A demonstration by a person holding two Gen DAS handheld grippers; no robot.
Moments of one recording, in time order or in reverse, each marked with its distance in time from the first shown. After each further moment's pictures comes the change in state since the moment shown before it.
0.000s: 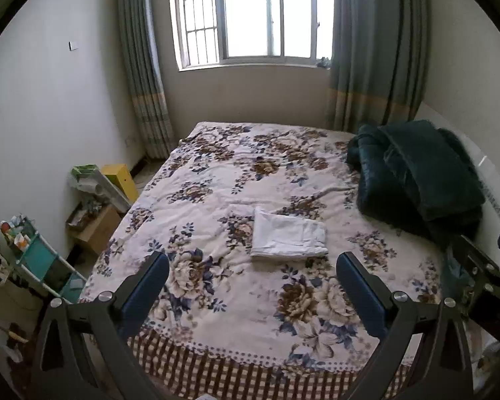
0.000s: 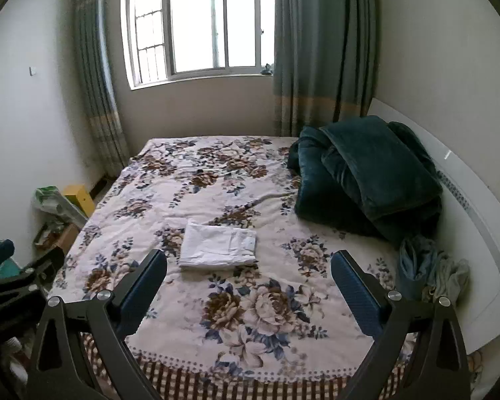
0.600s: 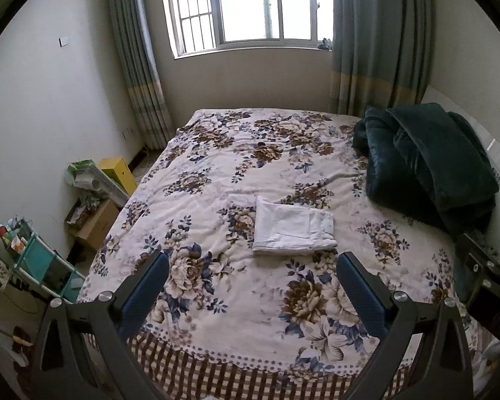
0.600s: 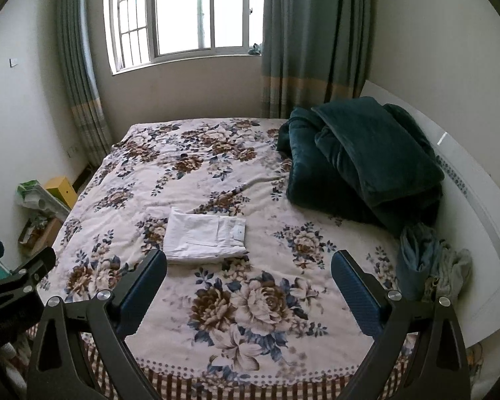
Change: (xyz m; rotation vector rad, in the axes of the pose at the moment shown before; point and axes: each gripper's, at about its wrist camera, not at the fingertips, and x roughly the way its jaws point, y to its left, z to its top) left arm 0.055 -0.010 0.004 0.030 0.051 0.016; right arm 0.086 0.000 -0.005 0.016 0.067 -0.051
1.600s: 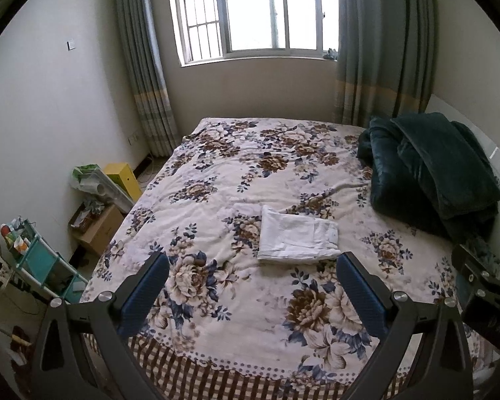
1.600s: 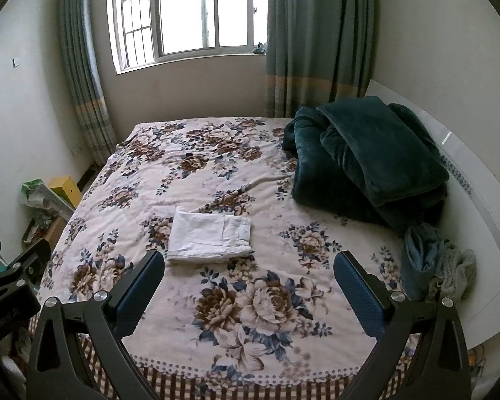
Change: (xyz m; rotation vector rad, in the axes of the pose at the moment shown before) left arm -0.001 0.009 0.005 -0.015 -0.043 0.019; right arm 0.015 0.007 -0.001 -0.005 0.008 0.022
